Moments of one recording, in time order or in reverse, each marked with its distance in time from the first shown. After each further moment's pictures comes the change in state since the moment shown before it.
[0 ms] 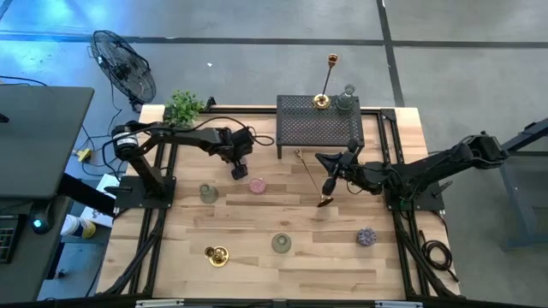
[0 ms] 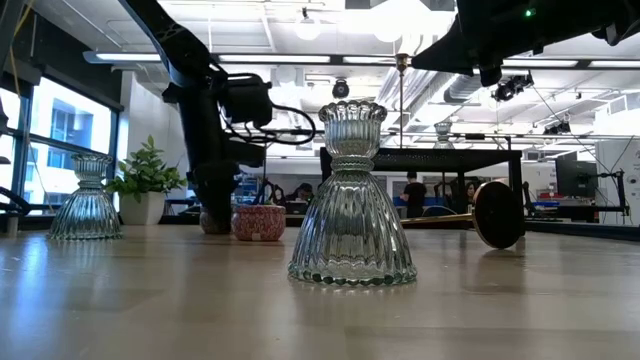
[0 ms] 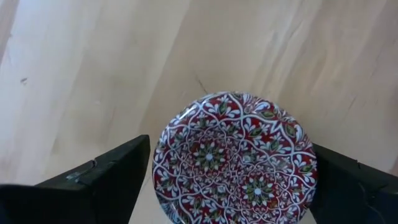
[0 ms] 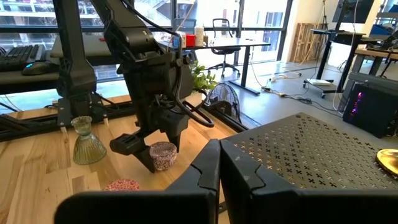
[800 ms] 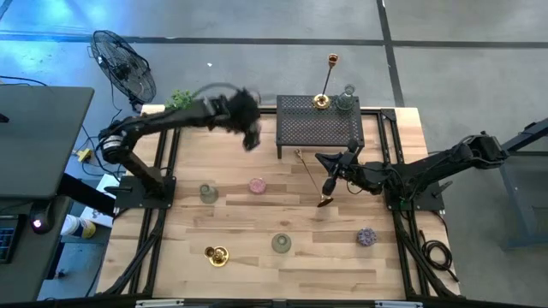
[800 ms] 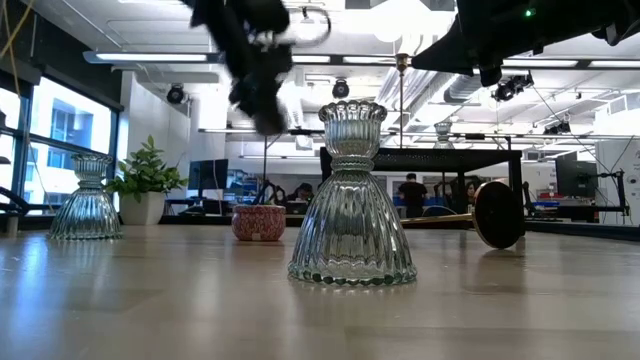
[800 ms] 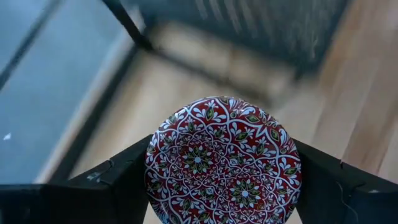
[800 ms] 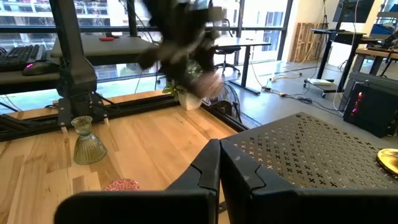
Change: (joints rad) left arm 0.060 -0.115 0.473 -0.242 -0.050 0.006; right arm 0.000 0.000 0.000 0.000 -0.002 0.003
